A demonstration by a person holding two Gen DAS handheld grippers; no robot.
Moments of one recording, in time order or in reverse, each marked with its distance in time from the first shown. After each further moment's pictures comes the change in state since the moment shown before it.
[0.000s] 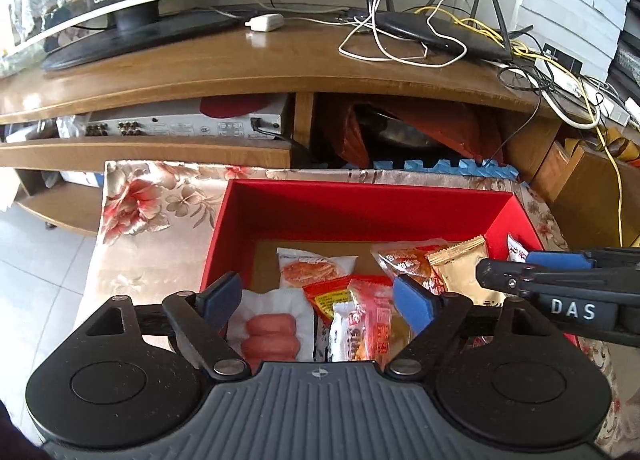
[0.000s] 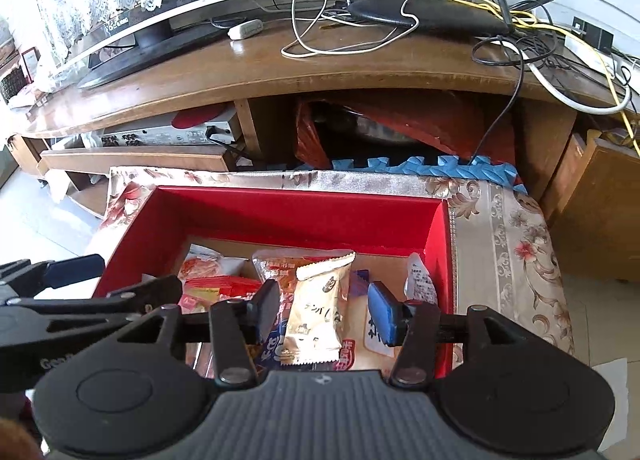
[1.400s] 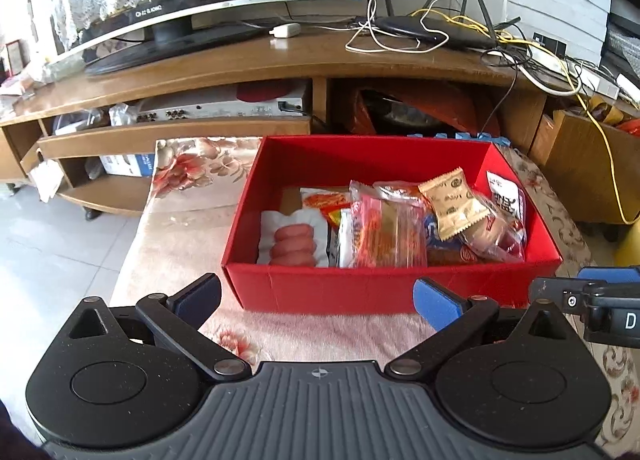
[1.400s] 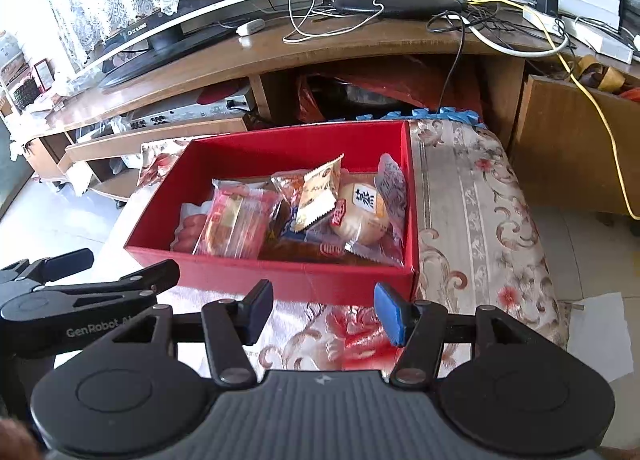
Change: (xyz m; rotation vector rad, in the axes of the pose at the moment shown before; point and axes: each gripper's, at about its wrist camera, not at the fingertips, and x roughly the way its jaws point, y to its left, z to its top) left arm -0.067 -0.017 -0.077 0.033 -0.053 0.098; right arm -0.085 -0.005 -0.088 0.059 -0.002 0.024
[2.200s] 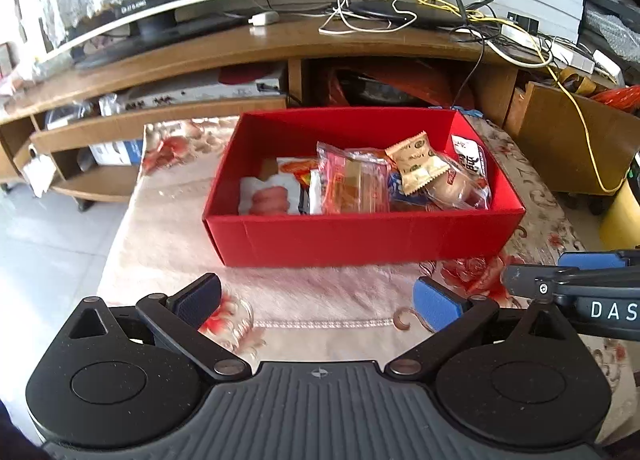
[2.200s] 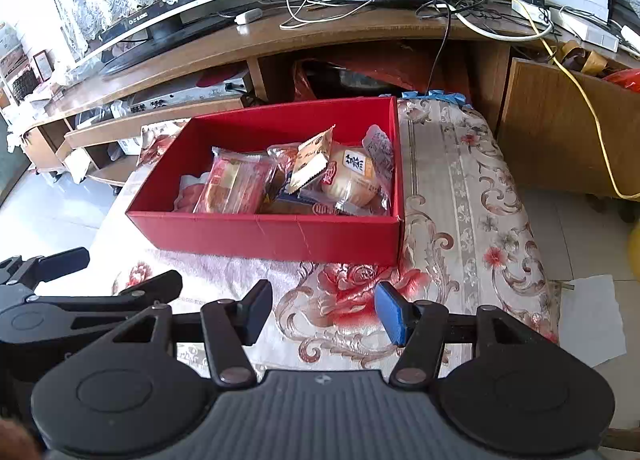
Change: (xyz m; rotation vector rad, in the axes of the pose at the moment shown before) left arm -0.023 -0.016 -0.027 0.028 0.037 -0.038; right arm -0.016 -0.002 -0.031 -0.008 0.016 -0.020
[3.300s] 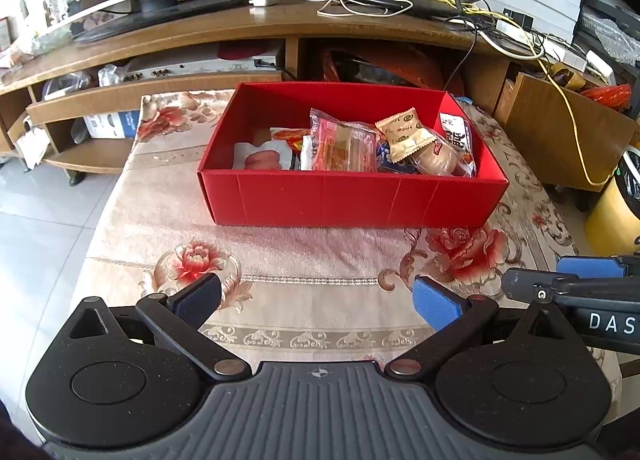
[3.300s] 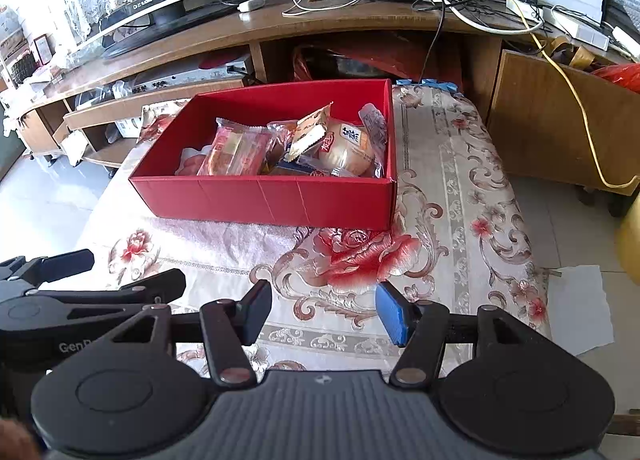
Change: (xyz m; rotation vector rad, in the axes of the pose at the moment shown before) left arm -0.011 0.000 -0.024 -0.041 0.029 -0.033; right arm -0.015 0.005 -0.026 -0.028 0.015 -0.032
